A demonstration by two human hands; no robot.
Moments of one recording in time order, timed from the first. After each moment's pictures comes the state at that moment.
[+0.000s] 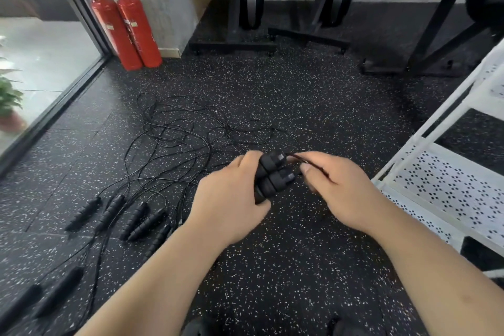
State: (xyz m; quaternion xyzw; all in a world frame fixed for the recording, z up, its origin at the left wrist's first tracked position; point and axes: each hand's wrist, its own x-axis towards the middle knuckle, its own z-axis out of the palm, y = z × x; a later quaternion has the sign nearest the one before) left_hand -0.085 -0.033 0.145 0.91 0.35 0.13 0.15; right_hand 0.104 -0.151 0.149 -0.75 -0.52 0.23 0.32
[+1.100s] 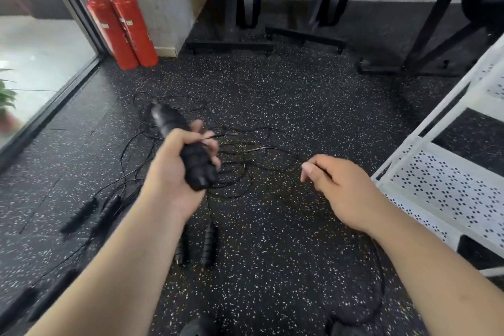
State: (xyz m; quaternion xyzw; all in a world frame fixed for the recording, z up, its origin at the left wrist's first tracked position) left_hand -0.104 0.023 0.158 0.23 0.33 0.36 0.84; right_hand 0.116 -0.156 0.138 -0.78 -0.50 0.22 0.30
